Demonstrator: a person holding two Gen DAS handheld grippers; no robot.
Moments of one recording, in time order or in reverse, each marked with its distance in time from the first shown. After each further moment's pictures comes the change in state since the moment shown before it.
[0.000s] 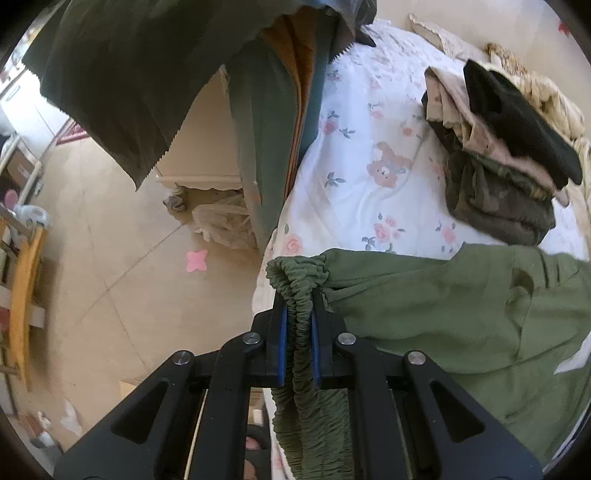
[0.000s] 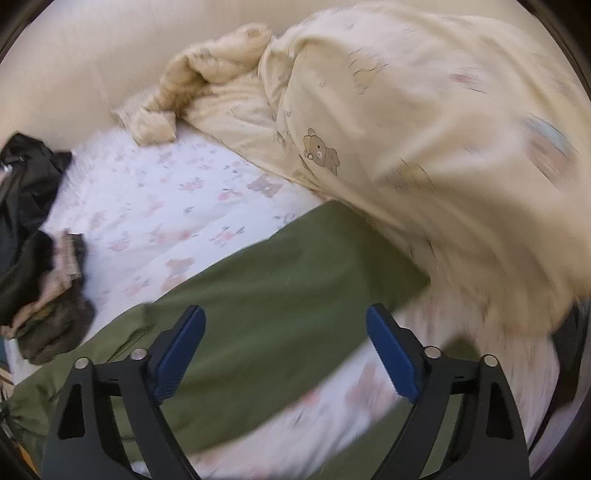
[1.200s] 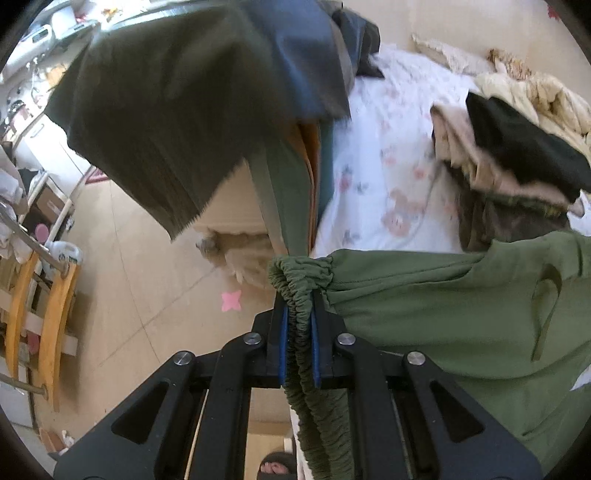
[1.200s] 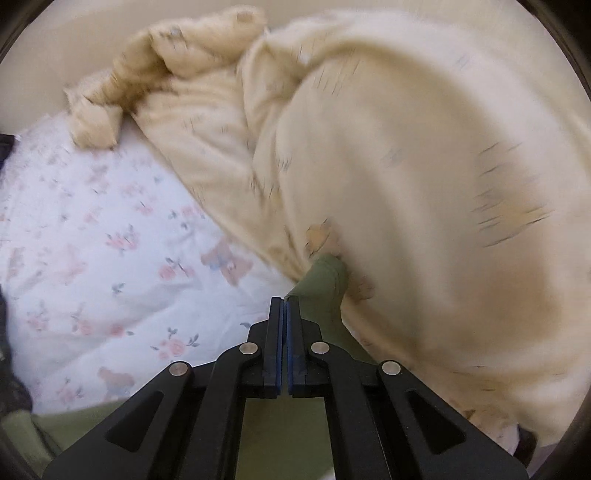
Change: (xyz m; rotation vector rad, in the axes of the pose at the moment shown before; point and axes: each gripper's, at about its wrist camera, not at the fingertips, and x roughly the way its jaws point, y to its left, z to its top) left arm -0.036 -0.007 0.023 0.046 -0.151 0.127; right arm 0.090 0.039 0.116 -0.071 -0.032 -0.229
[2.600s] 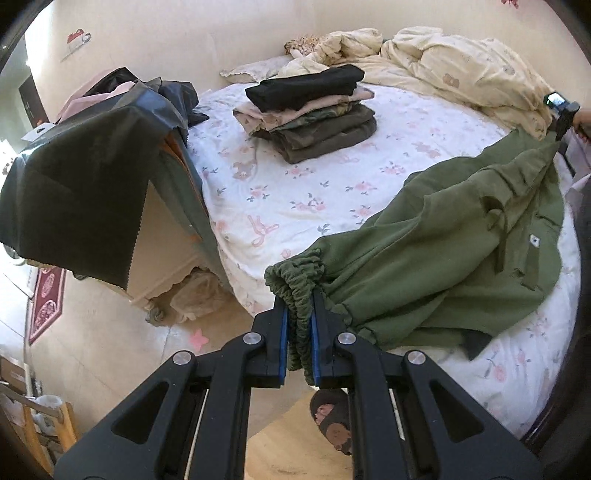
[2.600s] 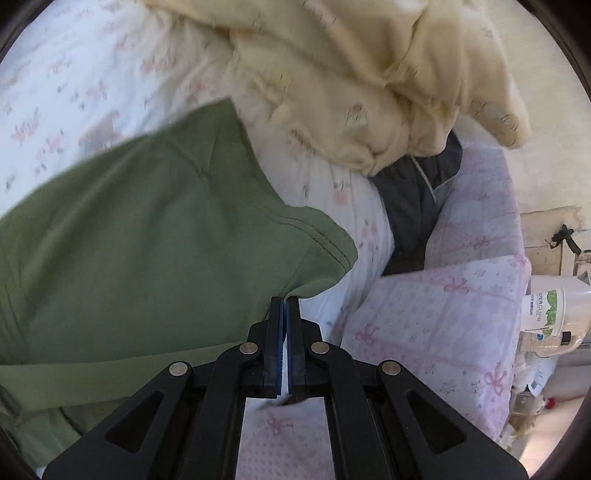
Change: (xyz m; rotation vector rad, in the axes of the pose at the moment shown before) left arm -0.142 0.046 -0.176 0.610 -0.199 -0.408; right arm -0.105 -0.198 -0.300 -0.130 0.526 -0.330
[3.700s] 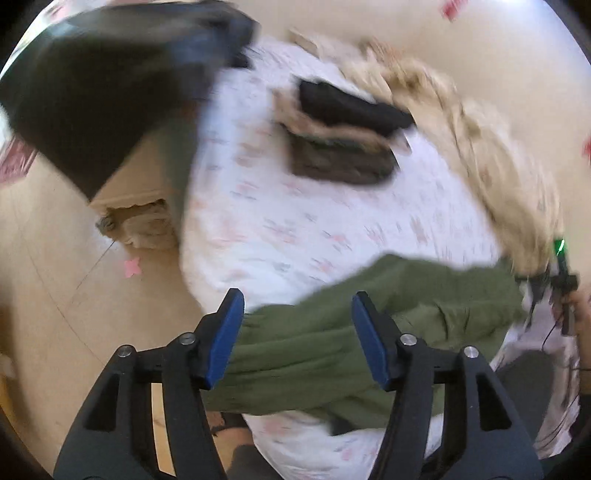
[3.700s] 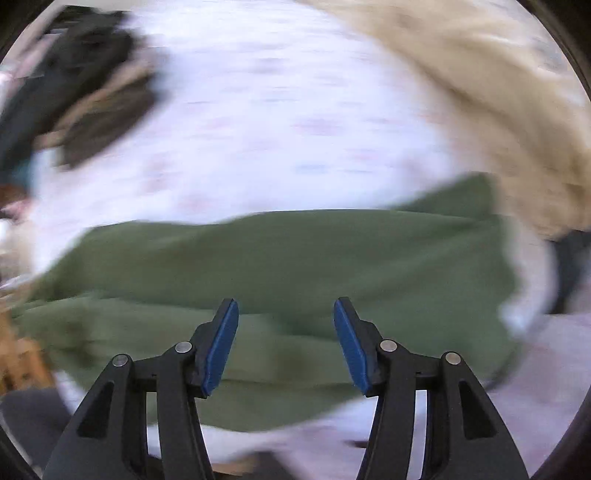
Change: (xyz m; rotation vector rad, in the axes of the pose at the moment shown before) left arm 0.019 -0.002 0.103 -0.445 0.177 -0.149; right arm -0.132 0.155 -0.055 -0.277 -0.148 0.696
